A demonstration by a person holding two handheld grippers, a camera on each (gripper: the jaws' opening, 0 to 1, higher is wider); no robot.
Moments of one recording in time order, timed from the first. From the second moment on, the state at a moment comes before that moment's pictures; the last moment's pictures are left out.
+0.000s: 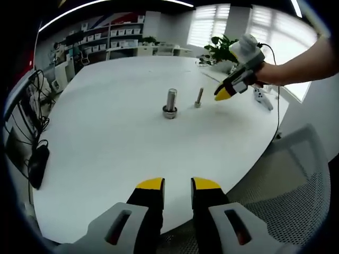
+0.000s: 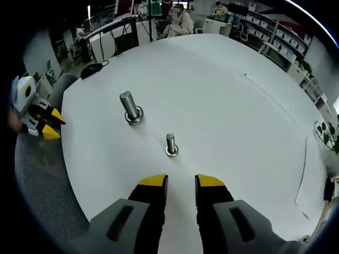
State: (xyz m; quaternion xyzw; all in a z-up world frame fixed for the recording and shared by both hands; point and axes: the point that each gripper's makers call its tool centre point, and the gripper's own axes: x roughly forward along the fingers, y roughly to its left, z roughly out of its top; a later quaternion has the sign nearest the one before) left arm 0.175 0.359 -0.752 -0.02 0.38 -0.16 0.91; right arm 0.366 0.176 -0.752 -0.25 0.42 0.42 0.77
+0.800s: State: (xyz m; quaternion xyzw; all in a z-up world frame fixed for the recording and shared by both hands) left arm 0.175 0.362 -0.753 -0.02 0.38 -0.16 0.91; right arm 0.319 0.137 -0.724 -0.19 0.37 0.41 0.82
